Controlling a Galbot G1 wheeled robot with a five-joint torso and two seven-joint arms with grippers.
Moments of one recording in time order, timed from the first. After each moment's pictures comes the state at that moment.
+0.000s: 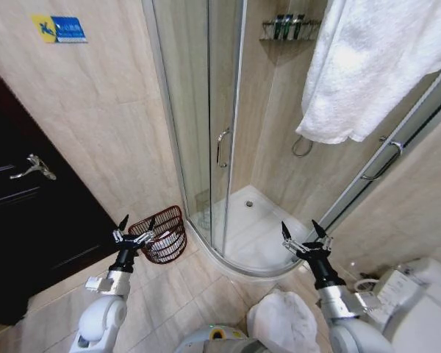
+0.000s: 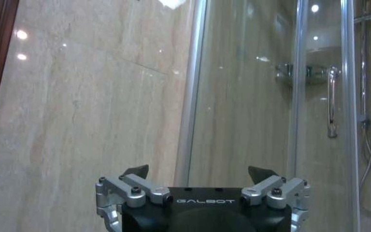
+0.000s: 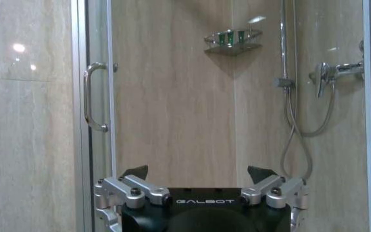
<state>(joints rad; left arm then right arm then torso) 1.57 -1.32 -0.71 -2.01 -0.45 -0.29 0.21 -1.84 1.50 0.76 2.37 0.27 0.10 -0.18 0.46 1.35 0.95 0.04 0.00</state>
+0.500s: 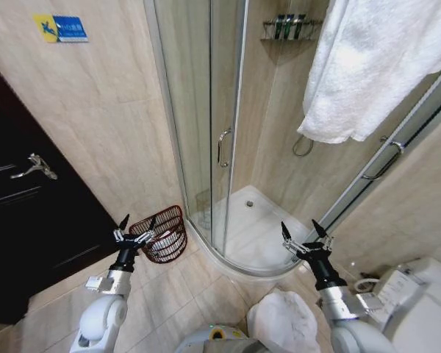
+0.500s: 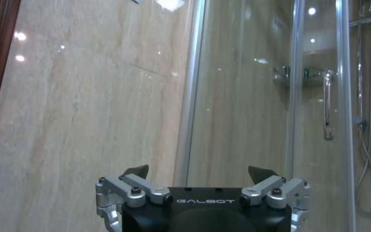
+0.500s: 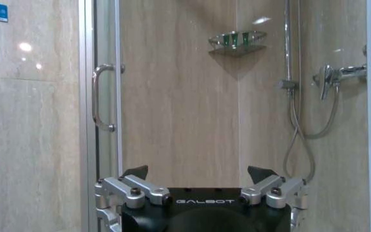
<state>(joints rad) 1.56 -1.31 -0.70 -2.01 -0.45 -0.30 0.21 -1.85 1.50 0.77 2.38 0.26 0.10 -0.19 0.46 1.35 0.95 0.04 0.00</state>
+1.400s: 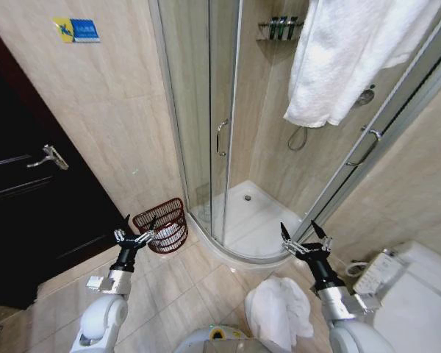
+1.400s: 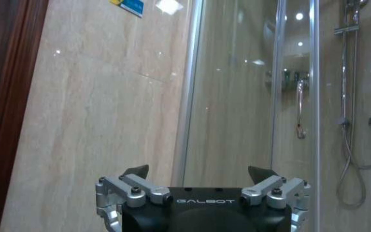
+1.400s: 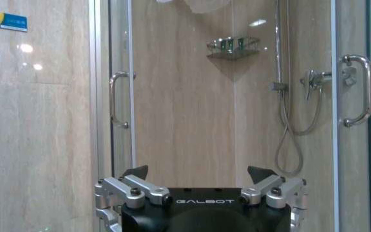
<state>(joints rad) 1.56 -1.32 -0.70 -2.00 -0.45 -0.30 0.21 -1.85 1.50 0.76 2.37 0.26 0.10 -0.20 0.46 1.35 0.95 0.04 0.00</state>
